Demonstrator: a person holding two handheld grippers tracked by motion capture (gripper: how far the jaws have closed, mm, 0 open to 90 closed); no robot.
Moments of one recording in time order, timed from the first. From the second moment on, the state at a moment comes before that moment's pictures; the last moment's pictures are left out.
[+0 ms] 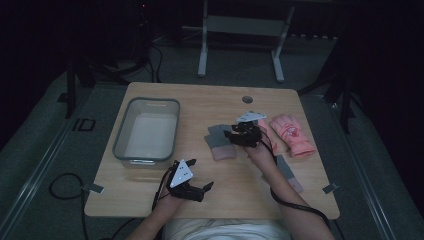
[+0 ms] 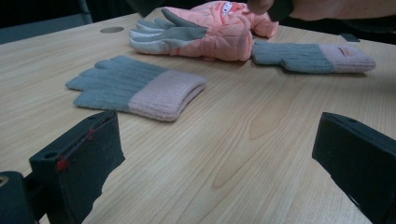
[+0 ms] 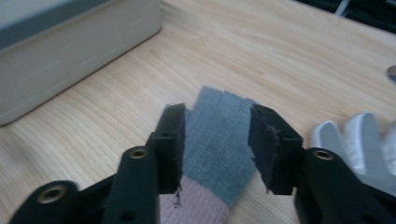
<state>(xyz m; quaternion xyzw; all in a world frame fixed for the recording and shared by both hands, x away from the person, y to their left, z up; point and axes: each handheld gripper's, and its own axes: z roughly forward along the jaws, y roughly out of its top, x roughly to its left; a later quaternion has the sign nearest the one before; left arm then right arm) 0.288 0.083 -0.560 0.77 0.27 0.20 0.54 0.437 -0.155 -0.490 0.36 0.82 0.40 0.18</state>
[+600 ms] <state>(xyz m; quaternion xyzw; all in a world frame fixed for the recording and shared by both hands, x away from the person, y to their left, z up) 0.288 0.084 -0.560 0.77 0.28 0.20 0.55 0.467 -0.122 -0.528 0.36 0.86 0.32 0.18</state>
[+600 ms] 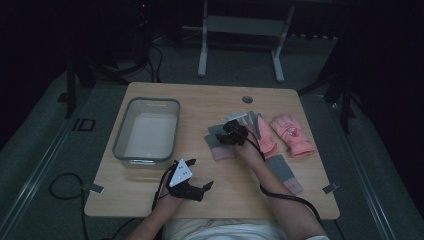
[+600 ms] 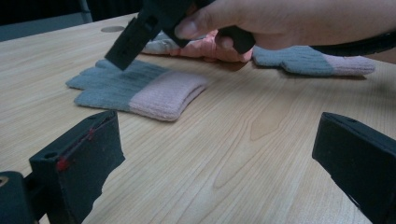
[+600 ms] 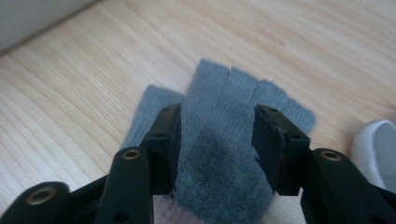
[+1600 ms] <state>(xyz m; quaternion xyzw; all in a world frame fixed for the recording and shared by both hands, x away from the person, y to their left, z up) 0.290 0.085 -0.561 0.76 0.28 0.19 0.55 0.417 -0.134 -0.477 0.40 0.81 0.38 0.20</state>
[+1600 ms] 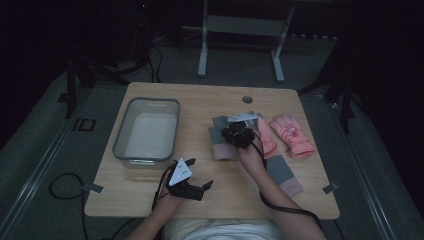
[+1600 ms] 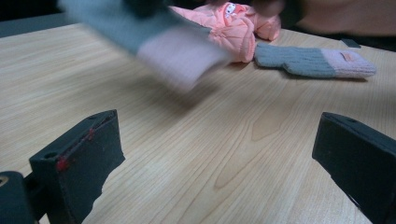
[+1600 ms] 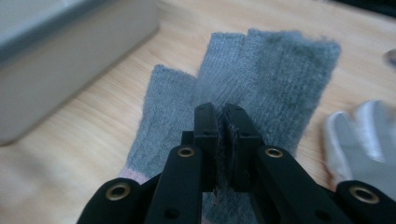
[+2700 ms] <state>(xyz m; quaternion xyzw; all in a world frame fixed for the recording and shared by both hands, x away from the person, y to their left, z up) 0.289 0.084 -0.560 0.76 0.28 0.20 0.54 0.340 -0.155 -0.540 0.48 0.78 0.37 0.14</state>
